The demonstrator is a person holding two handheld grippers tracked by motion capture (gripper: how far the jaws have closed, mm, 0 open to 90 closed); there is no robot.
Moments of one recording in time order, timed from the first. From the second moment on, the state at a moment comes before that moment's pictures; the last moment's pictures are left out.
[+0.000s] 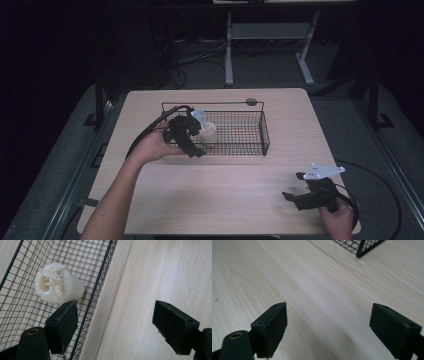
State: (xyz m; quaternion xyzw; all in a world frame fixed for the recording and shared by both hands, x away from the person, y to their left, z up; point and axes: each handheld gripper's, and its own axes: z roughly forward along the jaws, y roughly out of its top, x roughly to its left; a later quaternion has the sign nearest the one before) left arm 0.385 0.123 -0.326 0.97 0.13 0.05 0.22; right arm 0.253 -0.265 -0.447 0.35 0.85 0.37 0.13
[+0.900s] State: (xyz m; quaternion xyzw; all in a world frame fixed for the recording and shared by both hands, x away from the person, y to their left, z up) left arm 0.343 0.140 -0.347 0.97 0.11 0.05 0.22; right arm 0.251 -0.263 -0.446 0.35 0.85 0.36 0.14
